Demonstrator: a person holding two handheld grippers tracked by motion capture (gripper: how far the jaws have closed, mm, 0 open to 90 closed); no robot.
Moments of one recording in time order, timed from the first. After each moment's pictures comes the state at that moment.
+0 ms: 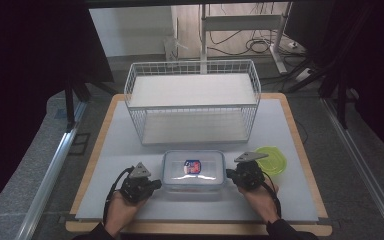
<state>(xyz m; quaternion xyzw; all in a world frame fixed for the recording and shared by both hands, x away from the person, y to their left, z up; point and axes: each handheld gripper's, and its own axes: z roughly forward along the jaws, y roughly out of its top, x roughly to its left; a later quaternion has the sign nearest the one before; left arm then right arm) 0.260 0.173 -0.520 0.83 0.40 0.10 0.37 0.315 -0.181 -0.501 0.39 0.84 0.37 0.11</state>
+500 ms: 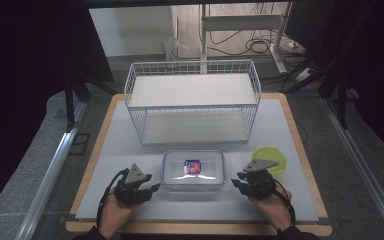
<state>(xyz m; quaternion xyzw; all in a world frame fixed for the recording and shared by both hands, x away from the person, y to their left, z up) 0.249 0.185 -0.519 0.84 0.38 0.16 0.36 0.289 -0.207 -0.492 0.34 0.86 0.34 0.14</state>
